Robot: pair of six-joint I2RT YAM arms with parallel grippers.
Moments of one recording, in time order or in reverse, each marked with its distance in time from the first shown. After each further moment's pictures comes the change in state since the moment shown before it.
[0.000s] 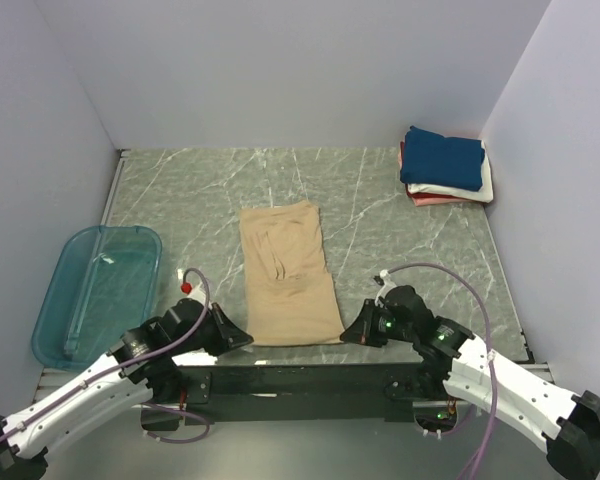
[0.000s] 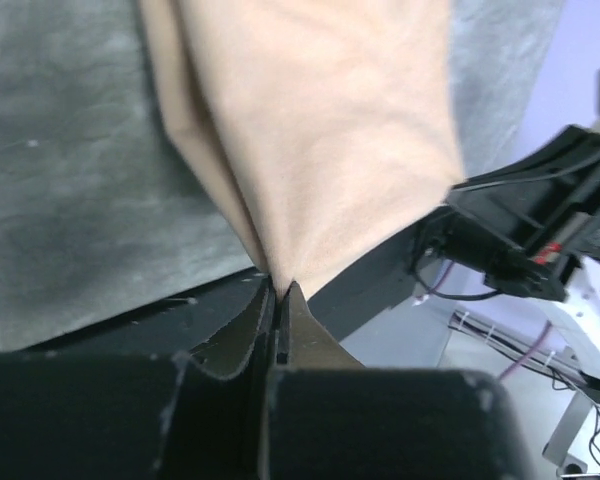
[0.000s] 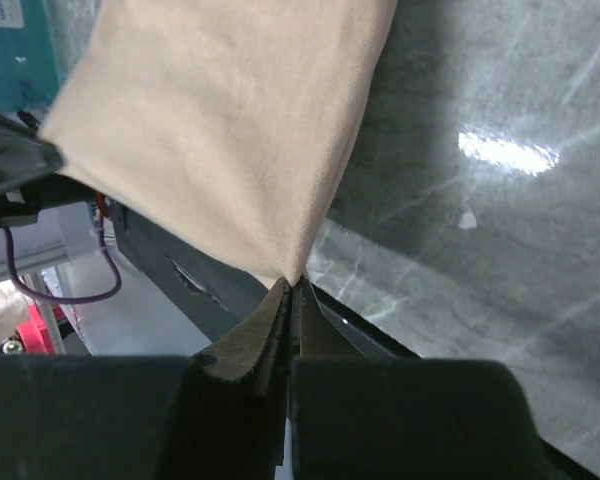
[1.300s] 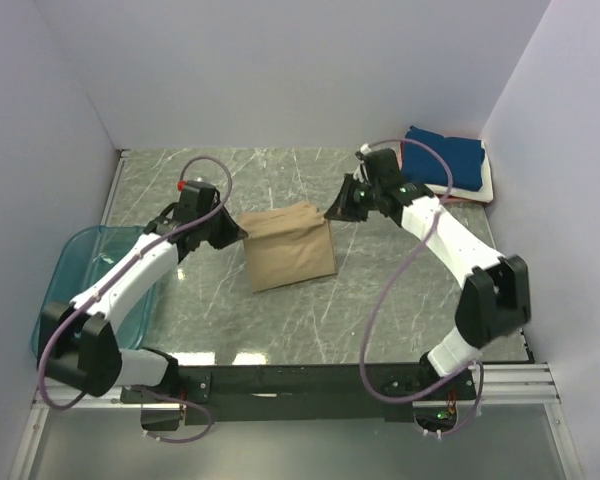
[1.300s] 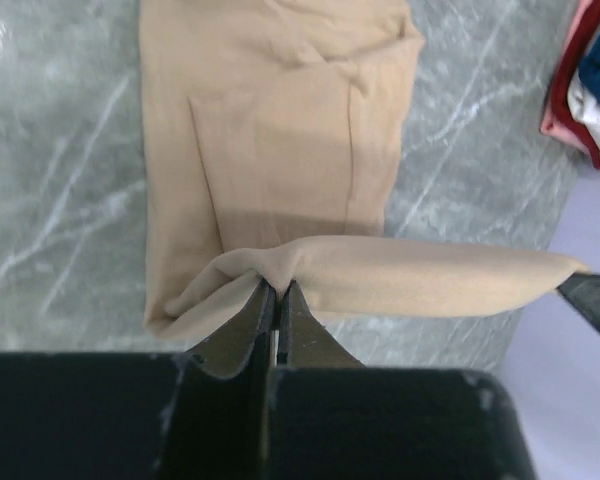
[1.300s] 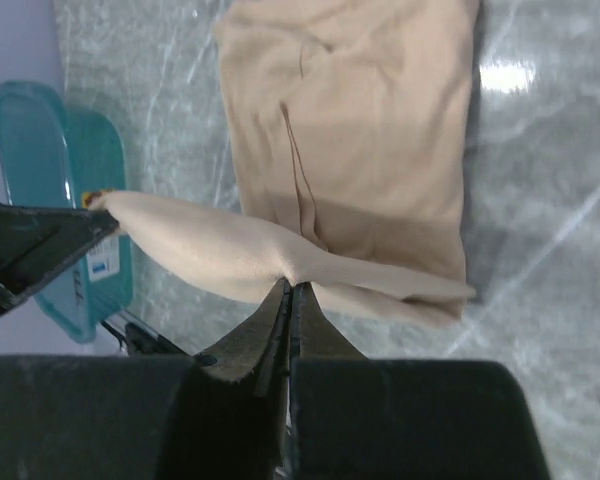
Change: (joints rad) left arm 0.470 0.936 0.740 0.113 -0.021 0.345; right arm -0.361 0.942 1.052 -0.180 -0.061 -0.321
